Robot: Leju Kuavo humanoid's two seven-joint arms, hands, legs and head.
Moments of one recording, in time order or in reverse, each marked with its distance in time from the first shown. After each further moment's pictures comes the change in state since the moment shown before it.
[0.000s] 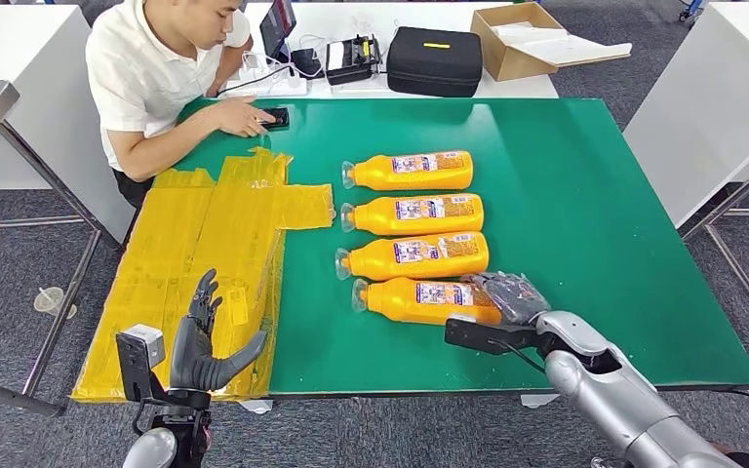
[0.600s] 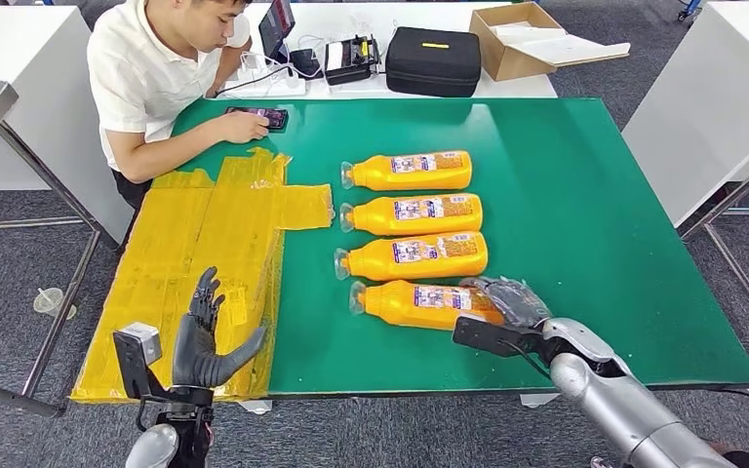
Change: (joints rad) left arm -0.019 -0.001 -0.011 0.030 0.111 -0.026 -0.017; right arm 0.034 0.022 -0.015 0.017 -0.216 -0.082 -0.149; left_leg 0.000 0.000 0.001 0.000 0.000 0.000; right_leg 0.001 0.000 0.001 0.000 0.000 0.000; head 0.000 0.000
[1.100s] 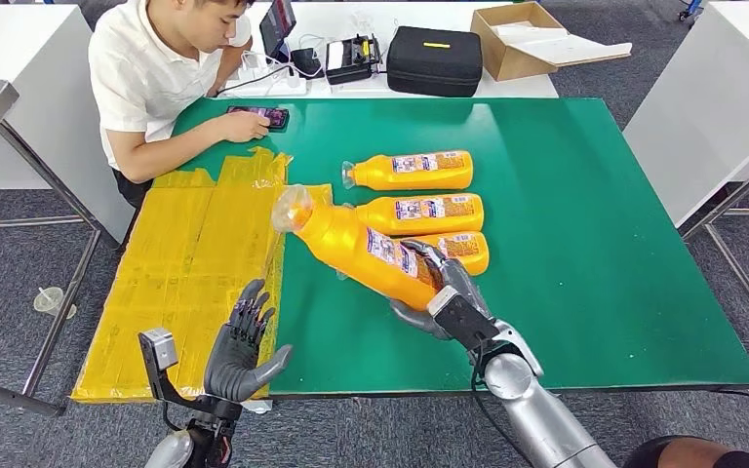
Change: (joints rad) left arm -0.001 0.007 -0.103 0.070 0.210 -0.187 0.033; right arm 0.073 0.343 -0.192 -0.116 -0.240 -0.081 -0.253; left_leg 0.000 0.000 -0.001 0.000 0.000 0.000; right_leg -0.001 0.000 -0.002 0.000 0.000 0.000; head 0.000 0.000
